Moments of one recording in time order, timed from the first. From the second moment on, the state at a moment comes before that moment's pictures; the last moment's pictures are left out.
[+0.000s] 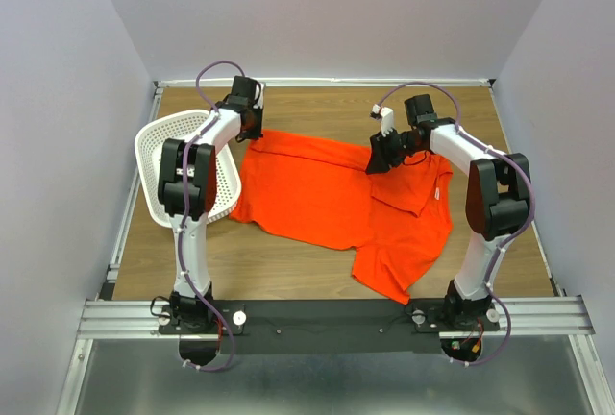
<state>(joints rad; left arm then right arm) -0.19 2.17 1.71 -0.46 -0.01 -0.07 0.19 1.91 1.36 -0.54 -0.70 -0.38</state>
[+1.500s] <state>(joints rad) -0.19 2.02 1.51 -0.53 -0.12 -0.12 0.18 1.91 1.36 -0.55 -0.72 -0.38</state>
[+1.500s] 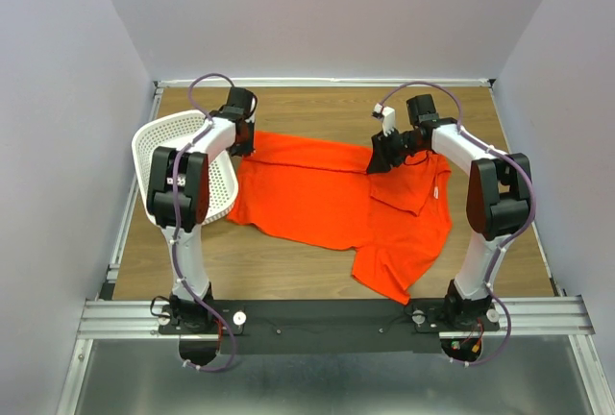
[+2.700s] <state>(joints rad) -0.05 1.95 1.37 -0.05 0.17 -0.31 -0.28 1.94 1.35 -0.45 -0.57 -0.14</state>
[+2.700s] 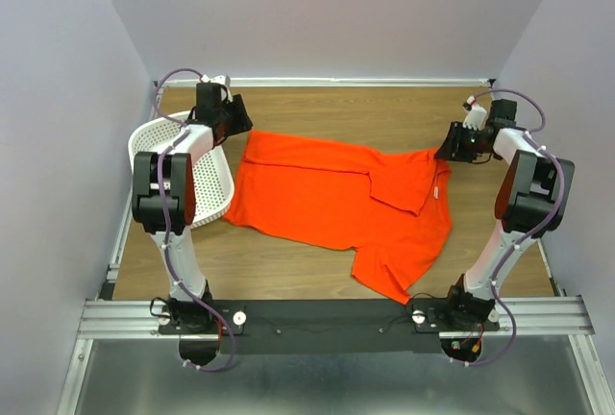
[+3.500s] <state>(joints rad) -0.05 2.15 1.56 -0.18 0.22 -0.29 -0.28 2.00 1.36 -0.42 -0.59 -0.07</state>
